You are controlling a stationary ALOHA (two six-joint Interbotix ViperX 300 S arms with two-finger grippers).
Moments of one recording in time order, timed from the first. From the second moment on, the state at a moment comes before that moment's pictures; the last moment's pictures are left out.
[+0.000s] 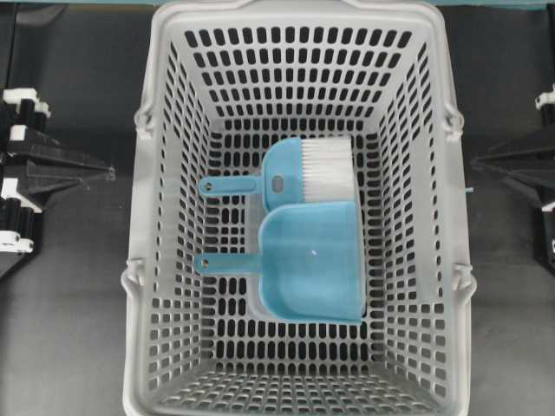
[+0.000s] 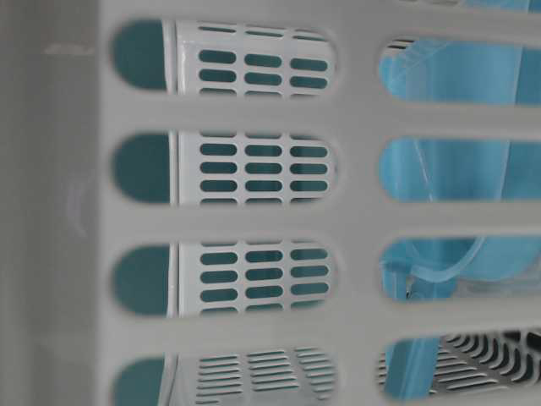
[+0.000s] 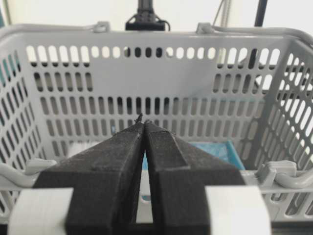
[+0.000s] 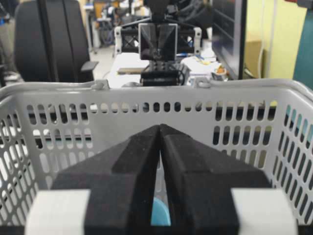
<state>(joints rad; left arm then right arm) 0.00 -0.96 1.17 0.00 -0.29 0.00 0.00 -0.97 1.18 0.00 -0.29 0.00</state>
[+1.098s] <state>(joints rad) -0.07 -0.45 0.42 0.04 0.72 -0.02 0.00 -0.98 1.02 0.02 0.21 0.08</state>
